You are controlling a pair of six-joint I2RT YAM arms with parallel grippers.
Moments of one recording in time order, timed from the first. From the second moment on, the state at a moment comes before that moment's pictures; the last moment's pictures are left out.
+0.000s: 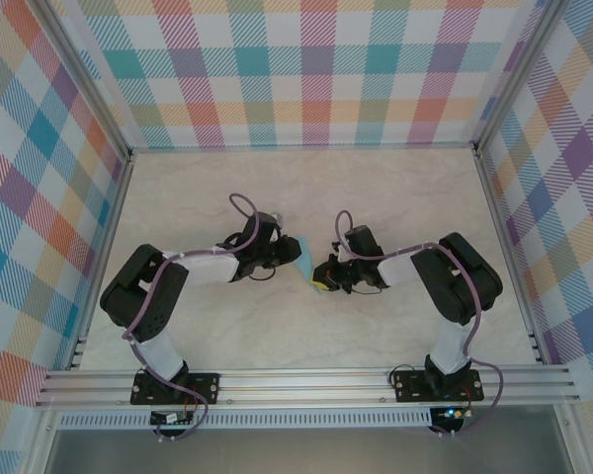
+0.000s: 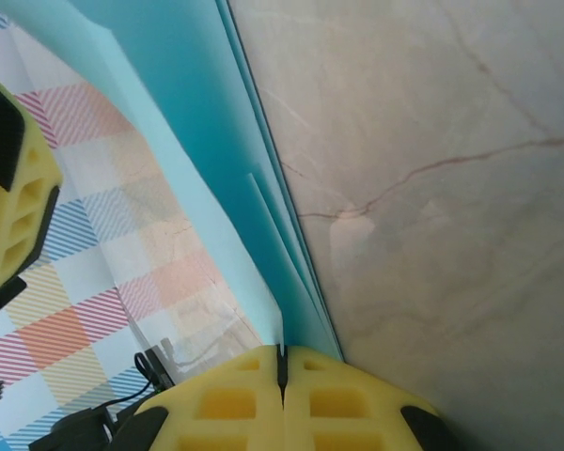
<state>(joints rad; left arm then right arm) -0.59 1.73 0.85 0.14 0.22 -0.82 0.54 1.82 0.70 0.26 -0.73 1.02</state>
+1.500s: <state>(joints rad) -0.60 1.85 0.85 0.22 0.25 -0.75 0.51 1.86 0.70 0.30 -0.81 1.10</state>
